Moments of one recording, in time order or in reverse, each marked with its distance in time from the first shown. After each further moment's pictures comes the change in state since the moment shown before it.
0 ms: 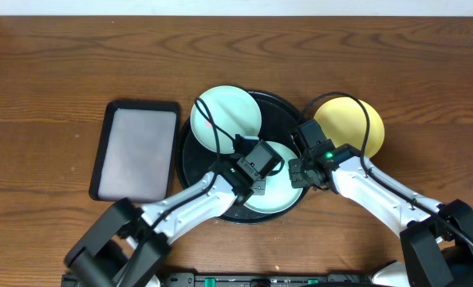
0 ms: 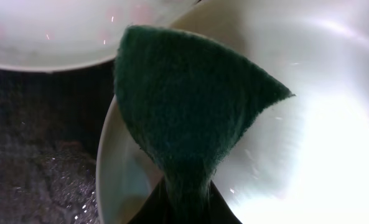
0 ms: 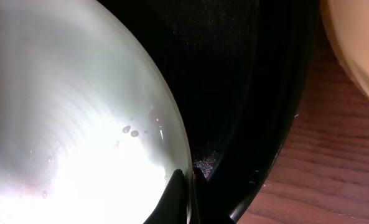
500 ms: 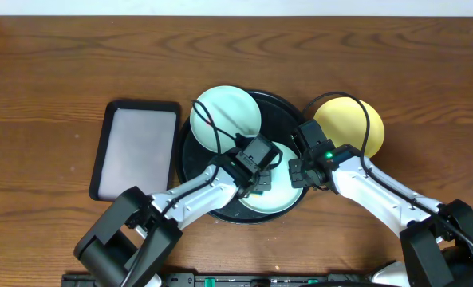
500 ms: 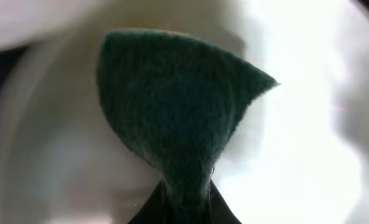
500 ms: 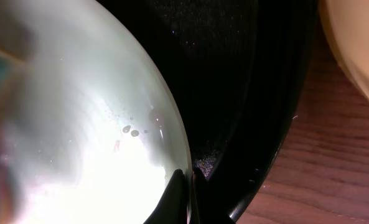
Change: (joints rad) left arm 0.037 0.063 0.014 0.100 0.222 -0.069; right arm 0.000 0.000 0.000 0.001 0.001 0.000
